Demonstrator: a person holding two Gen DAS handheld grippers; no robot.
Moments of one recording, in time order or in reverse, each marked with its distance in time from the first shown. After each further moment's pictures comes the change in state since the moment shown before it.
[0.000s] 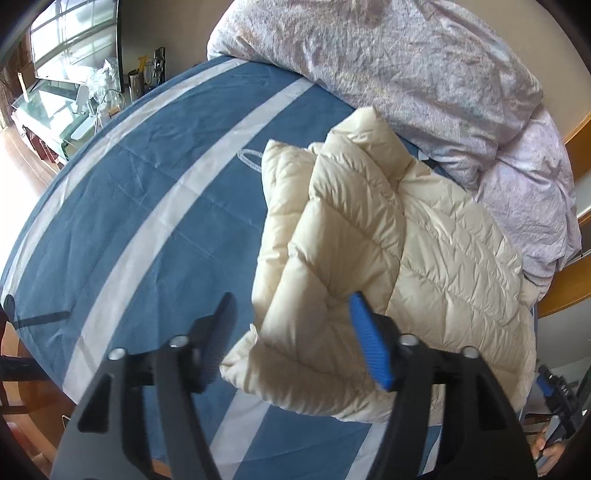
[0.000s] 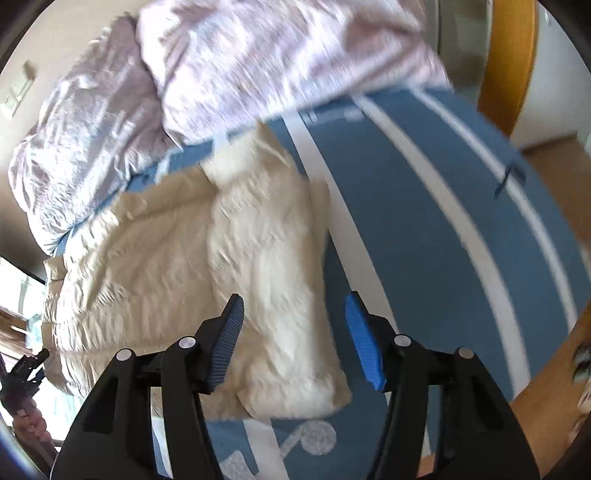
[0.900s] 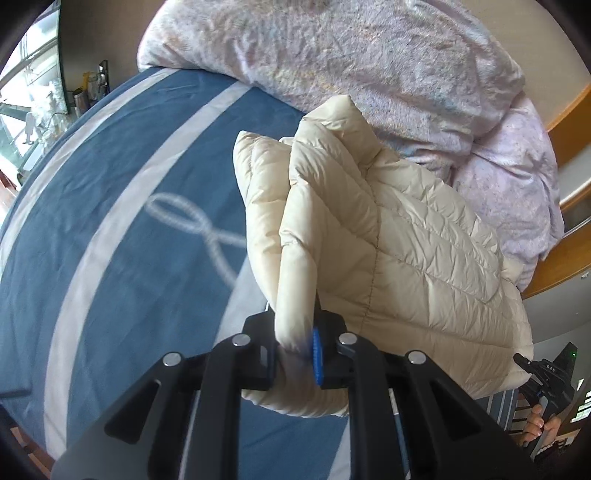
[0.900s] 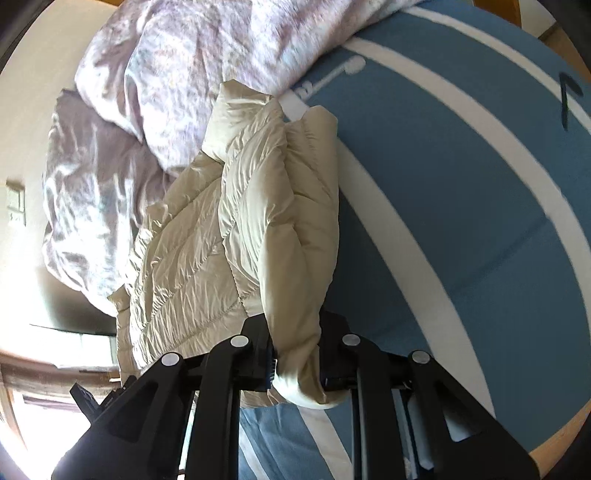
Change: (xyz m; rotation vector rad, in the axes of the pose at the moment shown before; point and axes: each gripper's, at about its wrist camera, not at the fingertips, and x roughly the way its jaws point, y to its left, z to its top) left arm 0.039 -0.044 0.041 0.088 0.030 -0.104; right arm 0.049 -0.072 0.001 0.381 0.203 0.315
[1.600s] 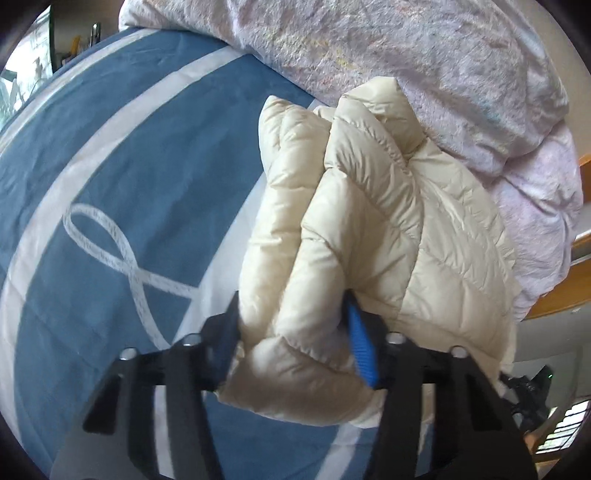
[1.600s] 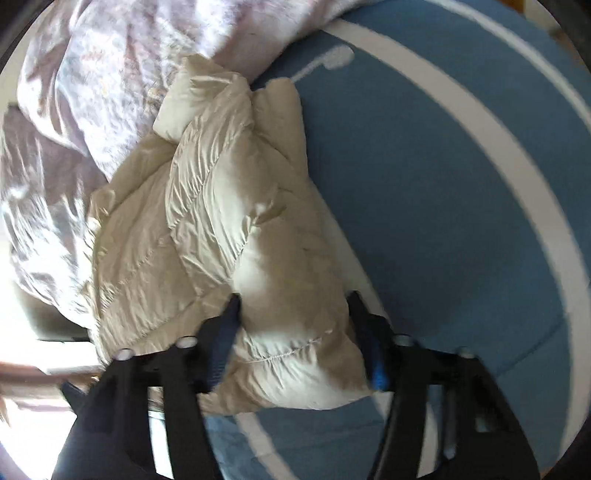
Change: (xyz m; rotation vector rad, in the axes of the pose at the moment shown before) left arm 0.084 -0.007 0.045 -0.120 0.066 -0.040; right arm 0.037 -0.031 0.080 0.068 0.047 -0.066
